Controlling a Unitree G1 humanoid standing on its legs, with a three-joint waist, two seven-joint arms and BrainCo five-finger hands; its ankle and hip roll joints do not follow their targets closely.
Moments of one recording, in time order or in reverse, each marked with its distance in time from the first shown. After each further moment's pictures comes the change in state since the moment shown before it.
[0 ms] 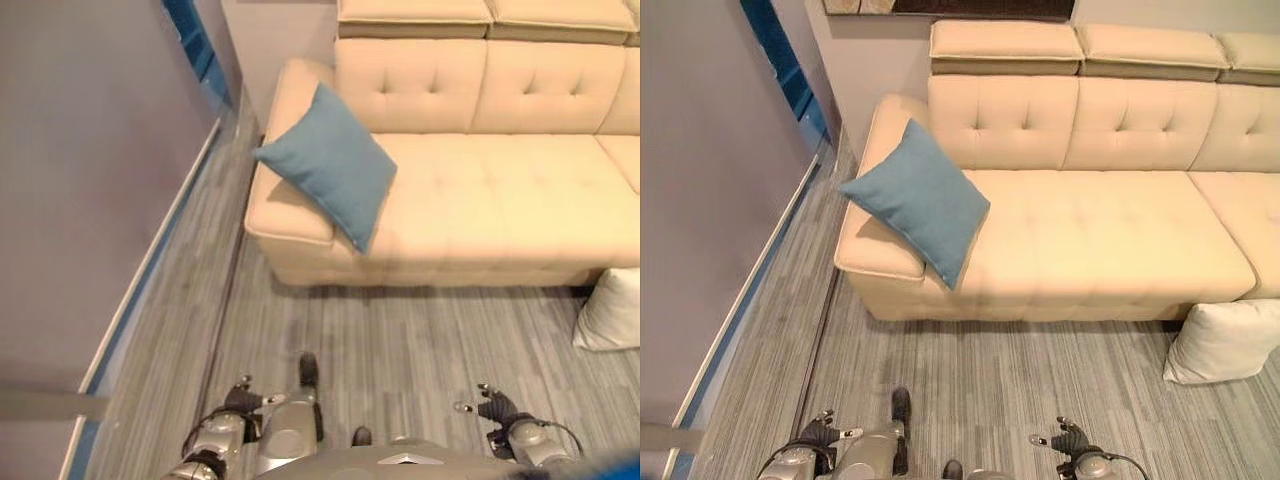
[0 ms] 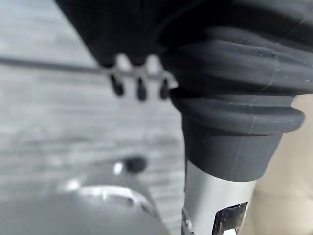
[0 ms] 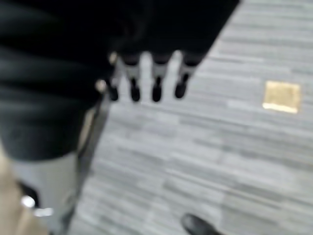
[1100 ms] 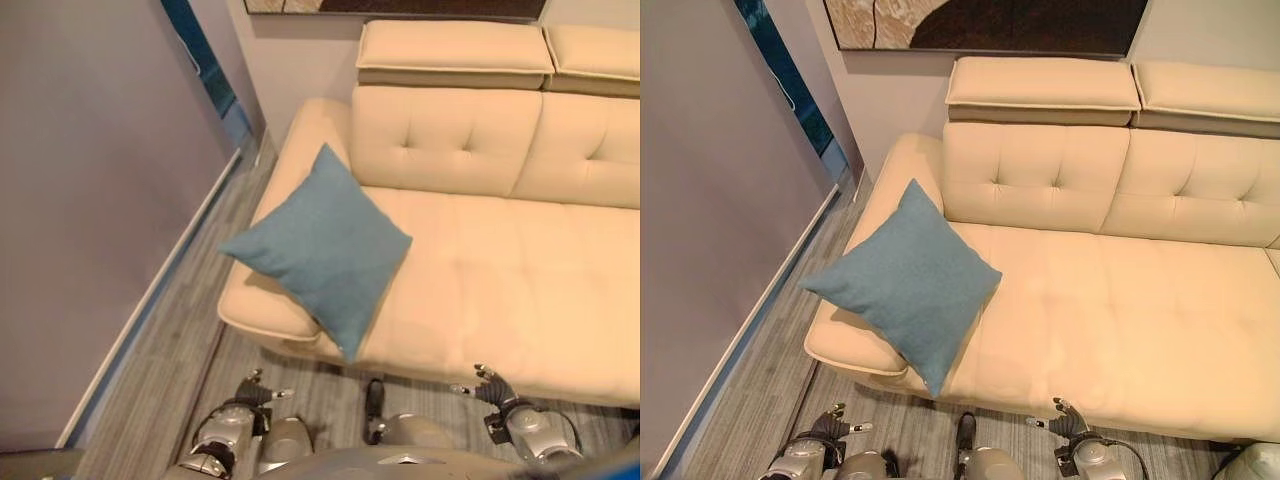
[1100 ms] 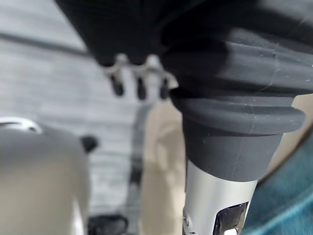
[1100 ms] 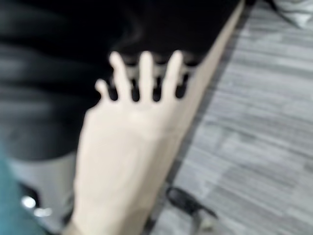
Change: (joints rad) left arm -0.057 -0.017 -0.059 -0.054 0.003 0.000 -0.005; right arm -0.017 -0.004 -0.023 -0.099 0.018 -0.011 0.007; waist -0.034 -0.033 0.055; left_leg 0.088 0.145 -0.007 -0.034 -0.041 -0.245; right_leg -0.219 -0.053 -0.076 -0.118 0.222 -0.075
